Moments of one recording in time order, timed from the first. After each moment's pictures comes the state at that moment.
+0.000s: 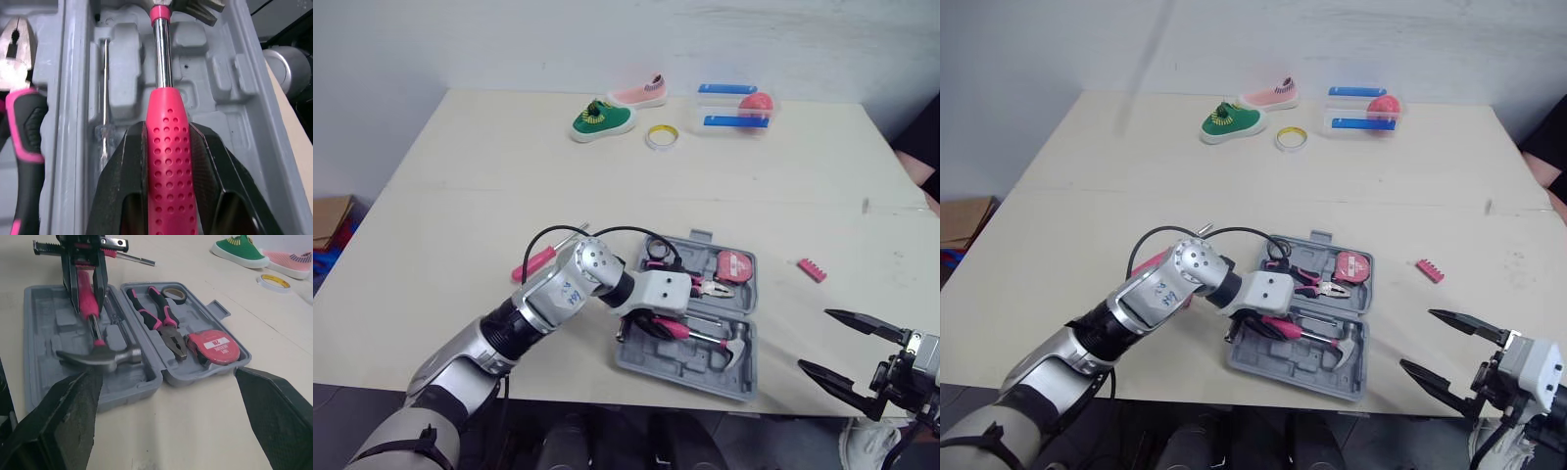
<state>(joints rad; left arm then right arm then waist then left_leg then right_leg) -0.84 0.42 -0.68 -0.09 -0.03 0.59 -1.17 0.47 -0.69 -0.56 -0.26 0.59 -0.18 1.21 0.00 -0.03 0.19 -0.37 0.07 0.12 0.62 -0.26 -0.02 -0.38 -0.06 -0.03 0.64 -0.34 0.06</state>
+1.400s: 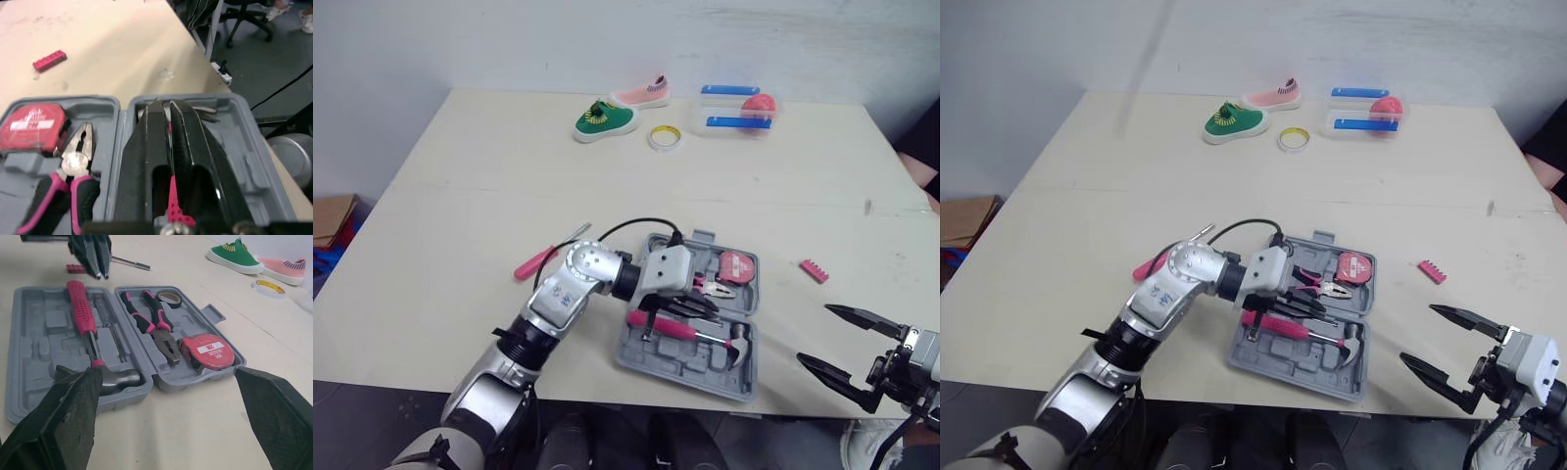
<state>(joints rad) -0.66 0.24 -0.43 0.04 -0.15 0.28 -1.11 0.42 -0.67 -0.55 -0.20 0.57 -0.20 1.22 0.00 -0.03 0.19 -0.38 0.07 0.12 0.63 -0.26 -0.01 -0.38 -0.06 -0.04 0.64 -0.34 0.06</state>
